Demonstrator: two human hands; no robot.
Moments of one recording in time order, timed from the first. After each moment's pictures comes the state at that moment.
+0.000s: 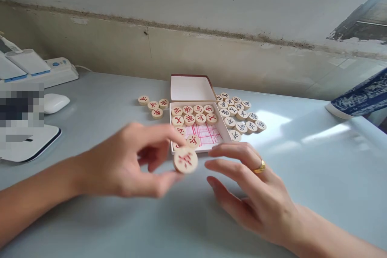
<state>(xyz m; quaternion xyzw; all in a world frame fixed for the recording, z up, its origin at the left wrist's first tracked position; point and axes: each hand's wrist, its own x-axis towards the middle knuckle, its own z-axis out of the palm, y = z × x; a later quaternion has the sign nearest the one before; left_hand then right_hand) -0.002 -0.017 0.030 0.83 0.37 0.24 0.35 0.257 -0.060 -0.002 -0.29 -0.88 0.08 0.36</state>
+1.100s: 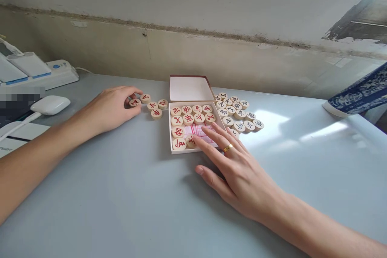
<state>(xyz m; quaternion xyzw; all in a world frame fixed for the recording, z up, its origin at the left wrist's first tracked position) -0.037 0.047 0.033 0.75 0.66 0.06 0.06 0.254 -0.049 -0.014 -0.39 -0.90 0.01 0.21</state>
